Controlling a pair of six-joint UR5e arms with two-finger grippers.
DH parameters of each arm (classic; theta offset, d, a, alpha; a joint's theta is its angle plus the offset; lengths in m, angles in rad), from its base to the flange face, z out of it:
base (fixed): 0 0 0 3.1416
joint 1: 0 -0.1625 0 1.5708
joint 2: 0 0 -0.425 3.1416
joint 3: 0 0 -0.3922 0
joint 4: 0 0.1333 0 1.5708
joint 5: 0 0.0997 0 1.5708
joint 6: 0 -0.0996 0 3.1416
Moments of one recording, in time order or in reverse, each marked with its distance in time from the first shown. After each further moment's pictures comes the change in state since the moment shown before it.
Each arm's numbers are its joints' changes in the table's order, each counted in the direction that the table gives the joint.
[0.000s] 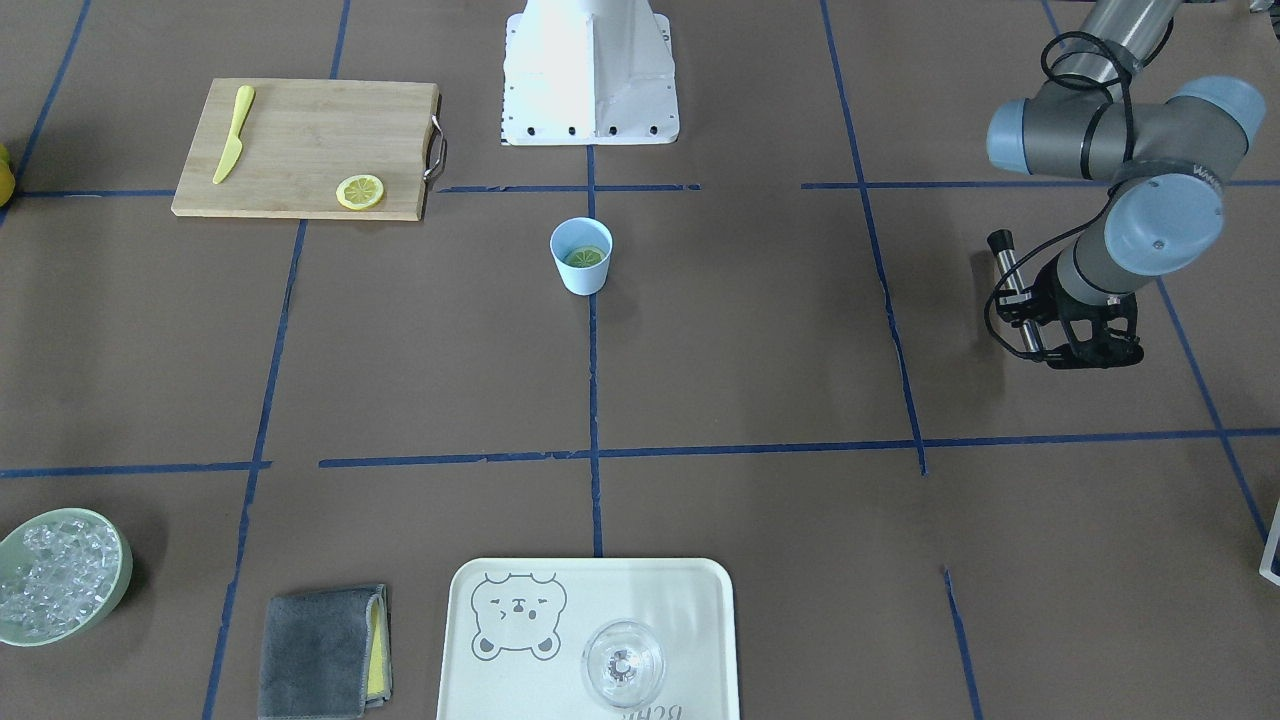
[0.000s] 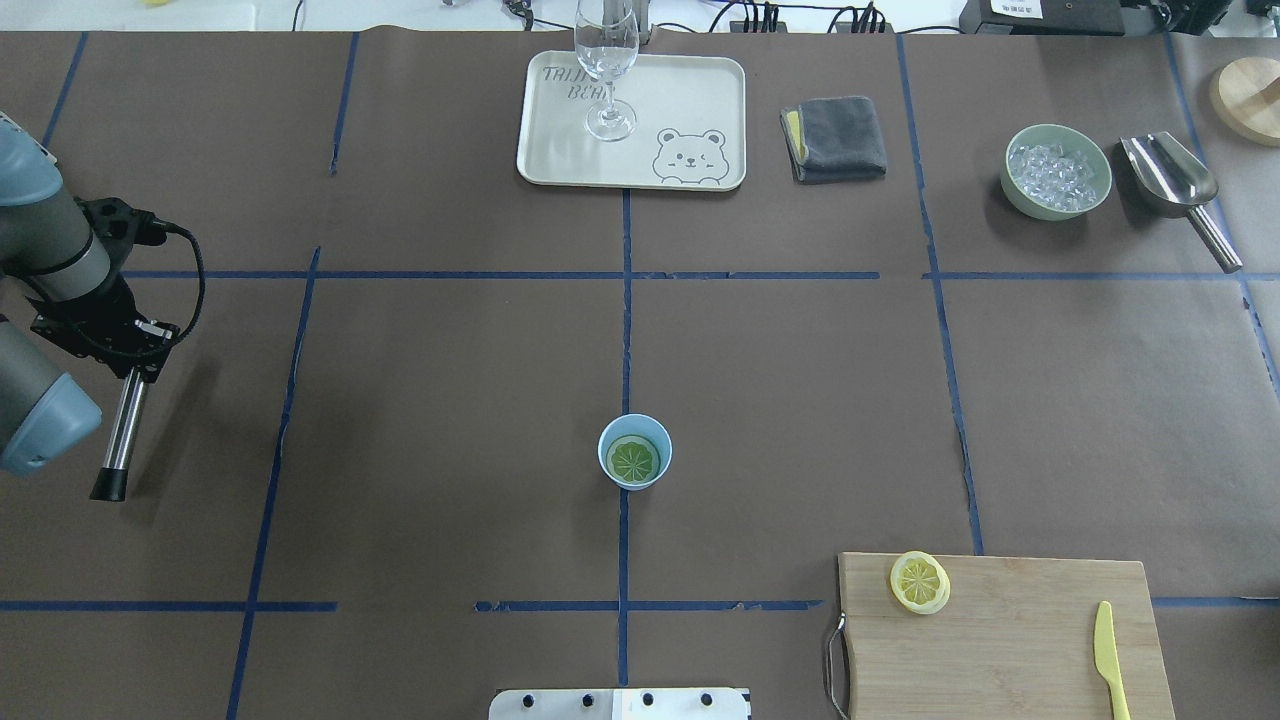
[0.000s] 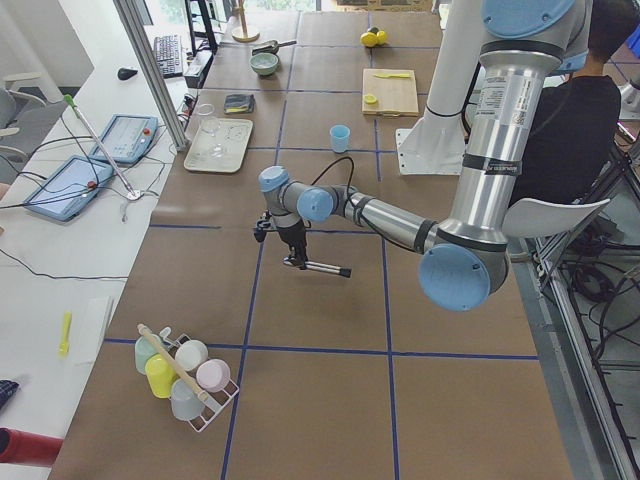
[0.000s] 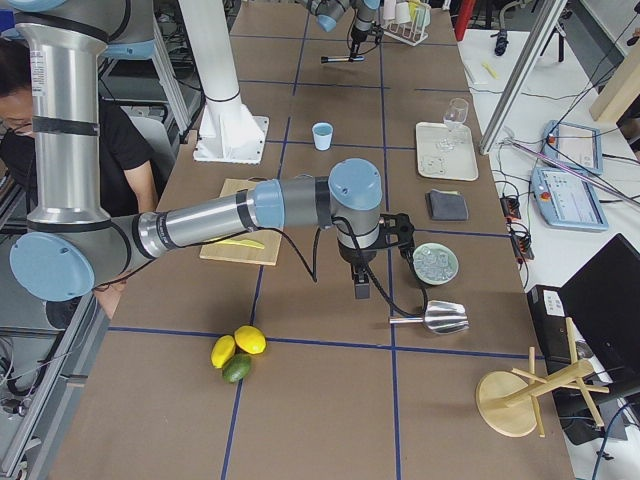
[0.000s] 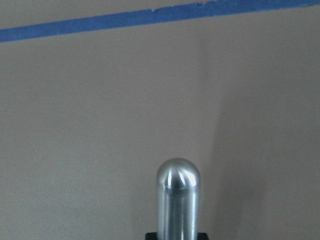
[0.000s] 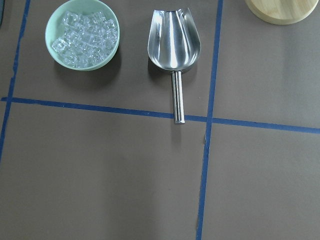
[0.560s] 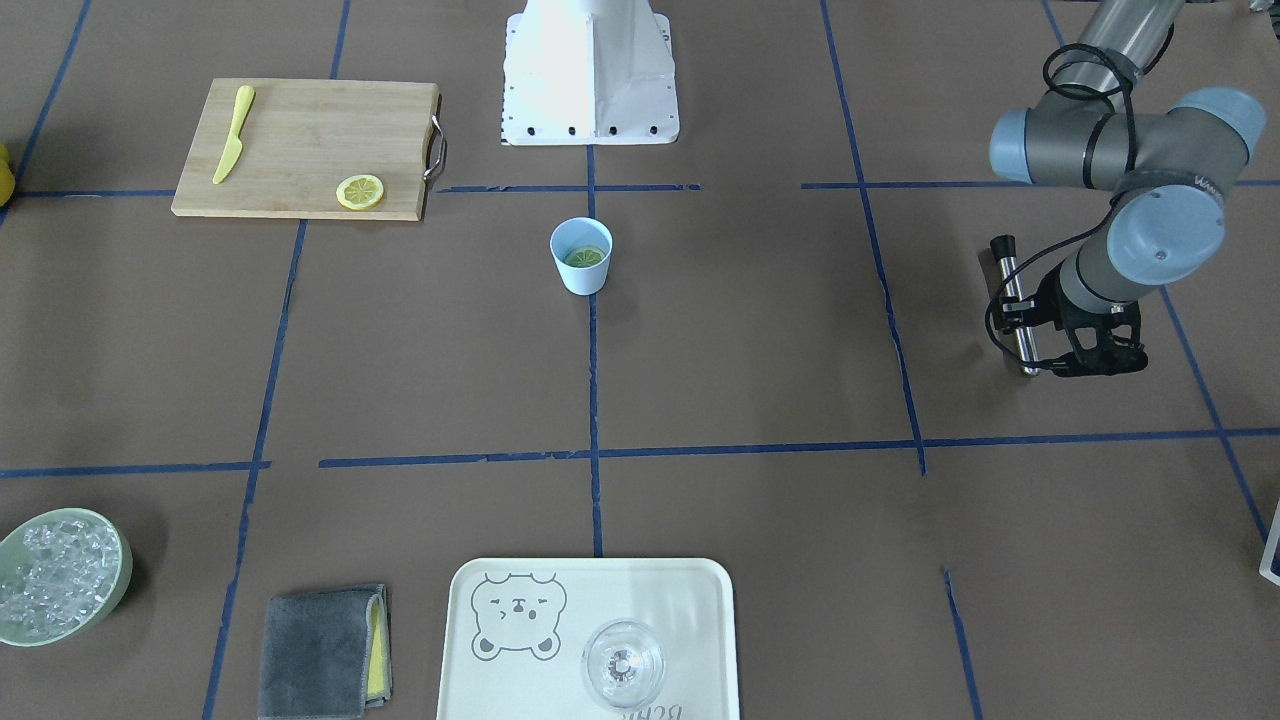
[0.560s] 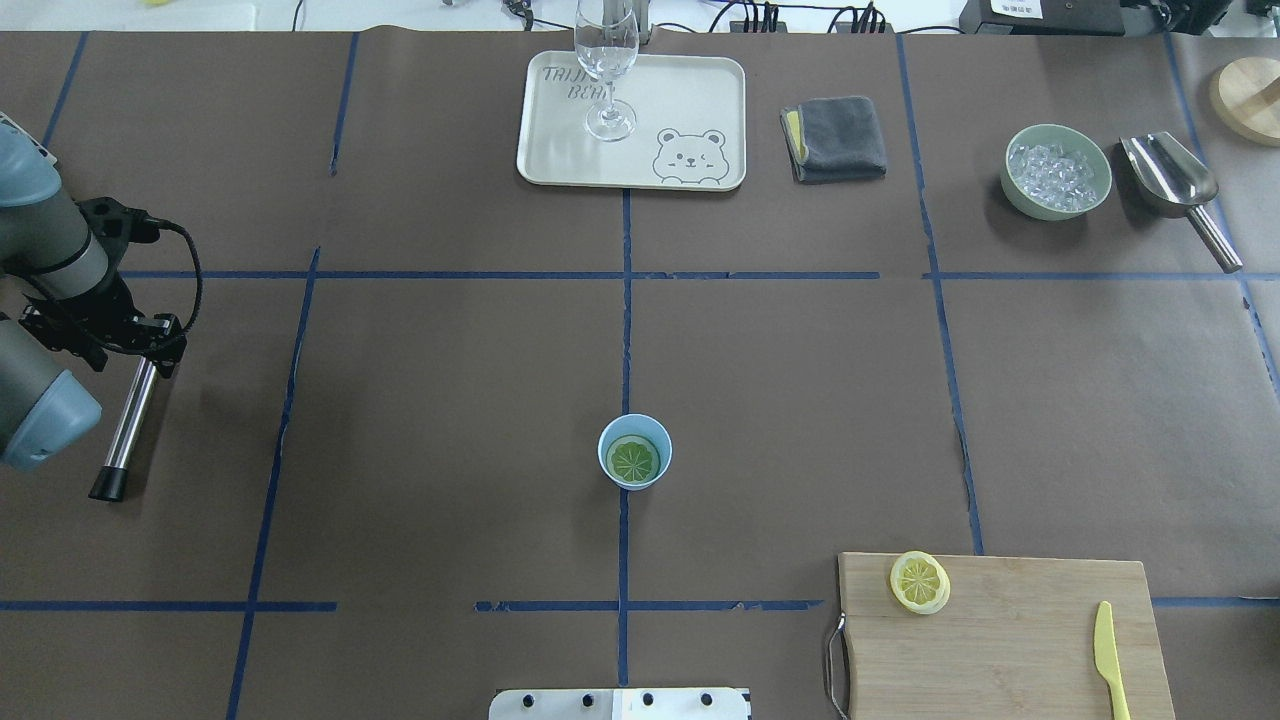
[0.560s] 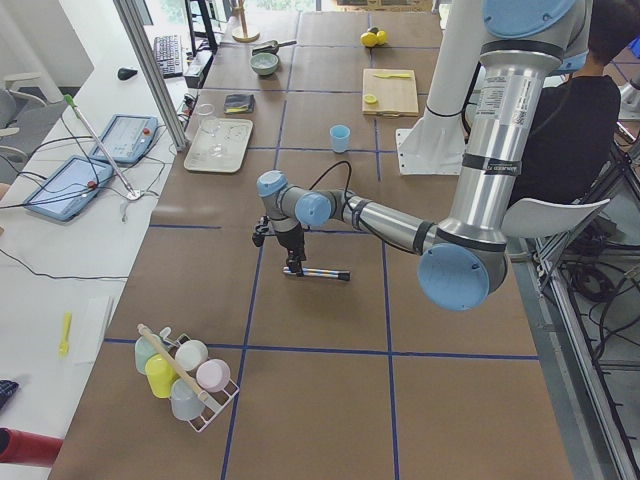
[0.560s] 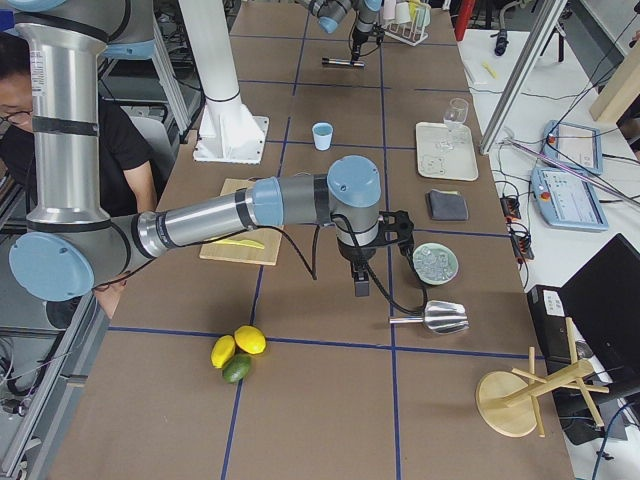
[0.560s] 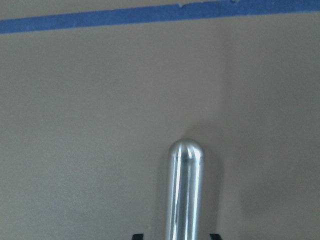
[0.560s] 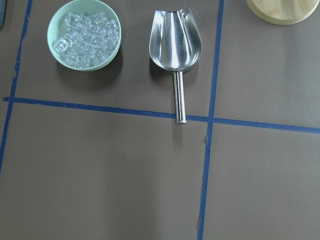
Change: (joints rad) left arm 0.003 0.003 0.028 -0.049 0.003 0.014; right arm 0.000 0.002 0.003 -0.001 0.004 -0.001
